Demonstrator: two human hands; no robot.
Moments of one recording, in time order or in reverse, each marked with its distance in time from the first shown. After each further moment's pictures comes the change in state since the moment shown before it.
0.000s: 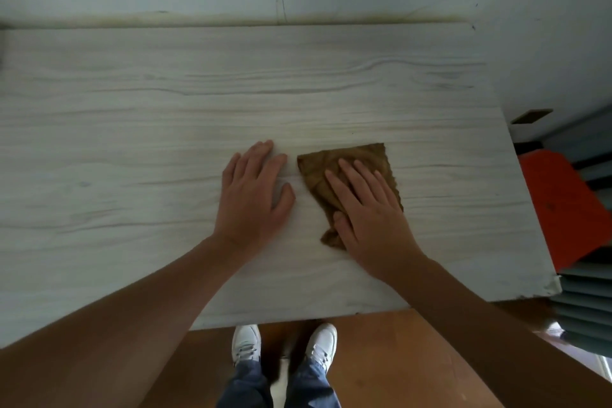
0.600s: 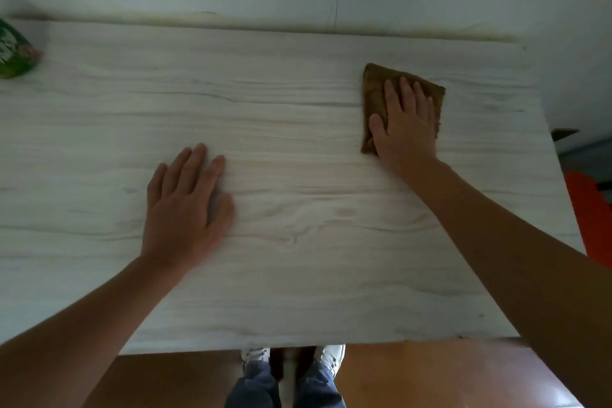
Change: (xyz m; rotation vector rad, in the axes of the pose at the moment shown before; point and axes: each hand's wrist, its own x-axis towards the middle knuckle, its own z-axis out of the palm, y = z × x) left_hand -0.032 -0.140 -0.048 0.187 0.046 -0.131; right_hand 0.174 0.021 -0.018 -0.036 0.067 0.358
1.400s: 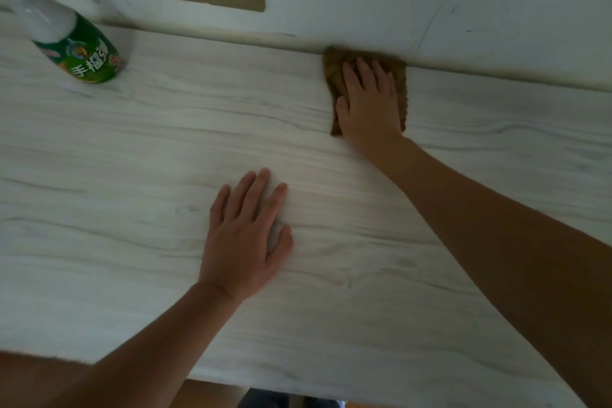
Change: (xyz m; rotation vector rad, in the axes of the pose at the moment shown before) left_hand 0.002 -0.002 0.001 0.018 -0.026 0.001; right_hand 0.085 -0.162 0.019 0.015 -0.003 -0.299
